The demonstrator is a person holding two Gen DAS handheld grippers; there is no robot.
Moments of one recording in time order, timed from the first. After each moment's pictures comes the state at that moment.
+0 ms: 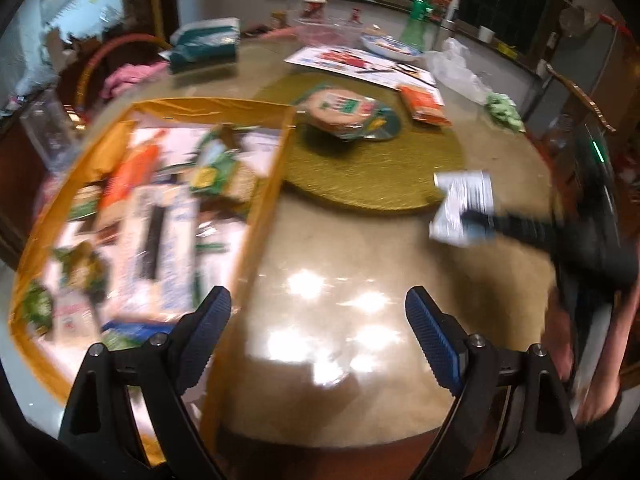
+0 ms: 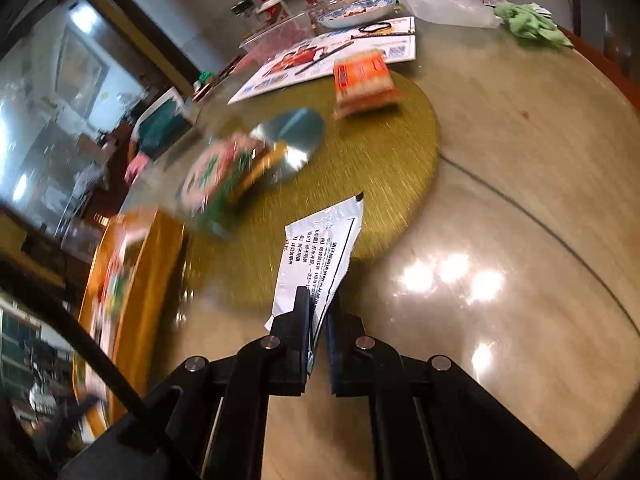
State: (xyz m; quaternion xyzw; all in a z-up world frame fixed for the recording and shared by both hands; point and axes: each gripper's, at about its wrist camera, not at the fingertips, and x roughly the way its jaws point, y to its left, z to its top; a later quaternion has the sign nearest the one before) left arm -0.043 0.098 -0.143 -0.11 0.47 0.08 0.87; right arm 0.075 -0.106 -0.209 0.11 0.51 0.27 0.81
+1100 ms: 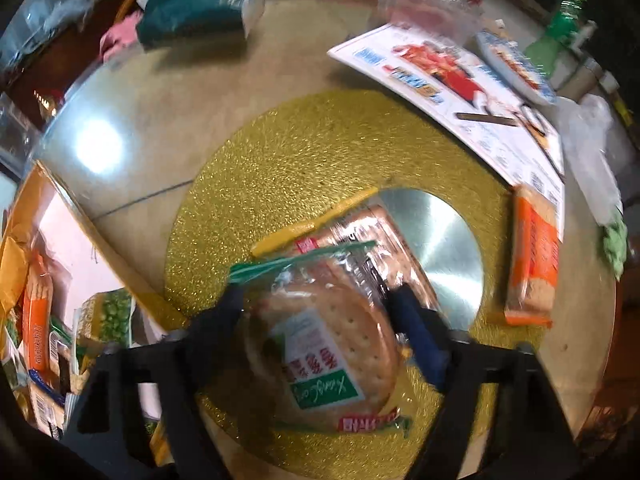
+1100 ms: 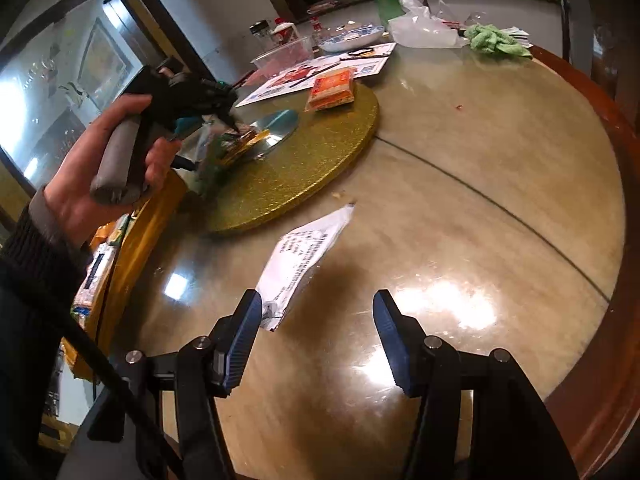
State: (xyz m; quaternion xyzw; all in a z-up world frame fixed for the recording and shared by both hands) left arm 0.198 0.144 -0.170 -0.21 0.53 0.23 0.79; right arm 0.034 -0.160 -0.213 0.10 0.46 0.28 0.84
